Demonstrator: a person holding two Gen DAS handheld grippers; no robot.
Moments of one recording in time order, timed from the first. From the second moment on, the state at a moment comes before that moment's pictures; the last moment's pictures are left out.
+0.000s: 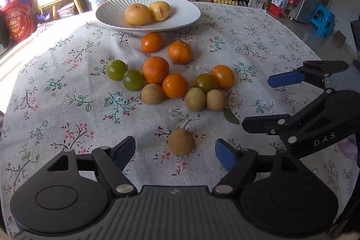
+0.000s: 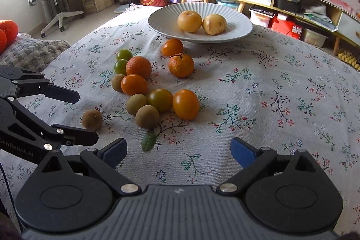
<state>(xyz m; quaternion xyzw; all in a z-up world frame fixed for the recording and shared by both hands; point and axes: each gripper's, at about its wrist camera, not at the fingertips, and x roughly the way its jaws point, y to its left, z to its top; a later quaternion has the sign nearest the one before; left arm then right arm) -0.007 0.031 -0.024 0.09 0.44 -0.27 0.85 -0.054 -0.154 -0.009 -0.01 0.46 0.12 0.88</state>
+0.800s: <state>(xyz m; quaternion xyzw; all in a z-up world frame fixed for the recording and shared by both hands) -0.004 0.029 -0.021 0.07 0.45 -0.29 0.84 -0.039 -0.140 -0.010 0.04 0.47 0.16 0.87</state>
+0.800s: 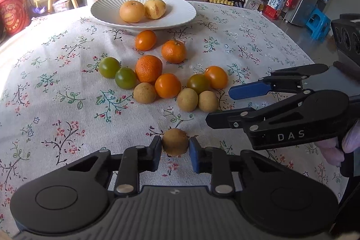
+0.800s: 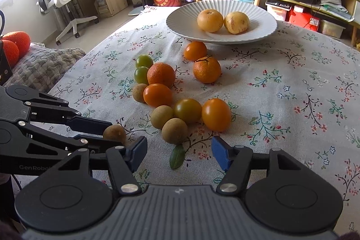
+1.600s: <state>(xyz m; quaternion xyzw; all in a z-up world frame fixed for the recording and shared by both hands) -0.003 0.029 -0.019 0.07 0.45 -0.28 0.84 -0.031 -0.135 -0.012 0.03 0.48 0.16 0.86</state>
